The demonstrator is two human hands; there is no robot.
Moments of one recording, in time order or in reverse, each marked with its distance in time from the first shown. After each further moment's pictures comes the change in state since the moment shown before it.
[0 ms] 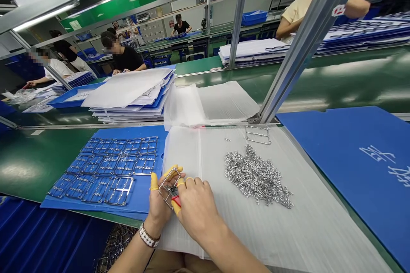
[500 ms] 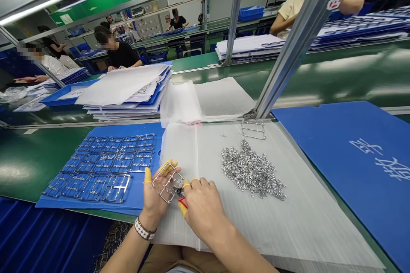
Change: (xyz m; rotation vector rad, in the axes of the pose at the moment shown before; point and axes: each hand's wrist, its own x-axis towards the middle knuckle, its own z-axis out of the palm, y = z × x) left_hand -0.001 0.011 0.003 -0.074 0.037 -0.074; right_hand -0.014 0.016 0.005 -0.033 -0.036 0.034
